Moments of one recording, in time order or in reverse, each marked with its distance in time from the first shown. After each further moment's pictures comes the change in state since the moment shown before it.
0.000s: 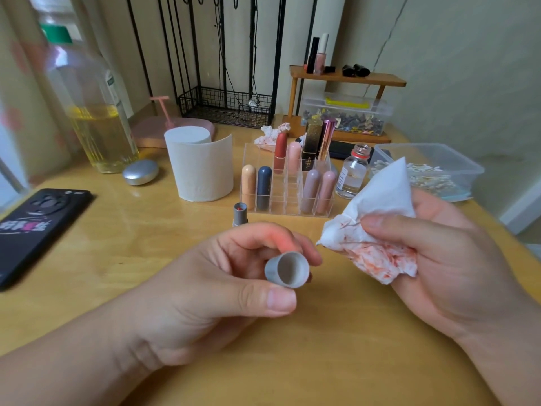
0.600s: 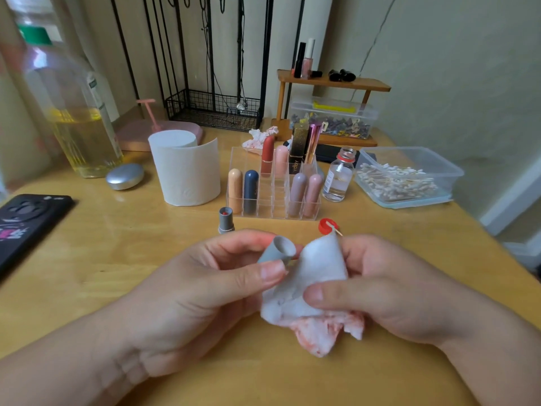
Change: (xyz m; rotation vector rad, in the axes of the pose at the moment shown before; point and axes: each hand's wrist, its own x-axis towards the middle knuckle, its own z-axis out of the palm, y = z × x) left_hand 0.001 -0.003 0.002 -0.120 0.278 -0.168; right_hand 0.000 0.013 -0.019 -0.525 -0.353 0.341
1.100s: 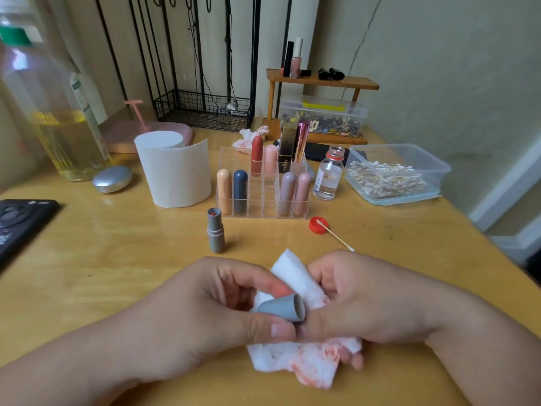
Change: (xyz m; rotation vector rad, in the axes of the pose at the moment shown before) left_hand 0.001 -0.006 0.000 0.523 -0.103 -0.060; right_hand -0.002 -0.003 -0.003 -0.229 -0.184 0.168
